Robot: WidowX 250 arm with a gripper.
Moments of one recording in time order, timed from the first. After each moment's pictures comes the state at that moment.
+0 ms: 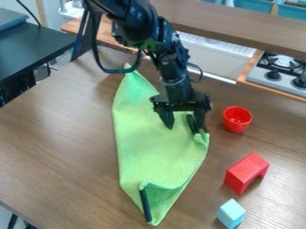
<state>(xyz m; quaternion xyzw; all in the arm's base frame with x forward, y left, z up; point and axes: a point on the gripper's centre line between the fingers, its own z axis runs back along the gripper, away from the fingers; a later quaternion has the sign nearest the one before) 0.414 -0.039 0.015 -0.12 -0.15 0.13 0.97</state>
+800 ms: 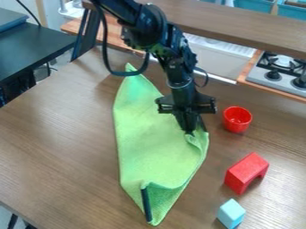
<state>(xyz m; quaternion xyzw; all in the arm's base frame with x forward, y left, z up) 0.421 -0.042 0.005 -0.10 -0.15 0.13 0.98</state>
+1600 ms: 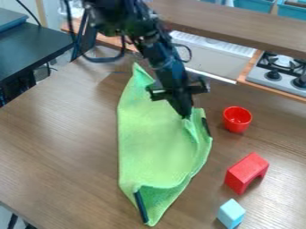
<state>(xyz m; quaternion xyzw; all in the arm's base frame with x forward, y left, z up) 0.407 -0.031 0.045 -0.20 -0.15 0.12 0.96</state>
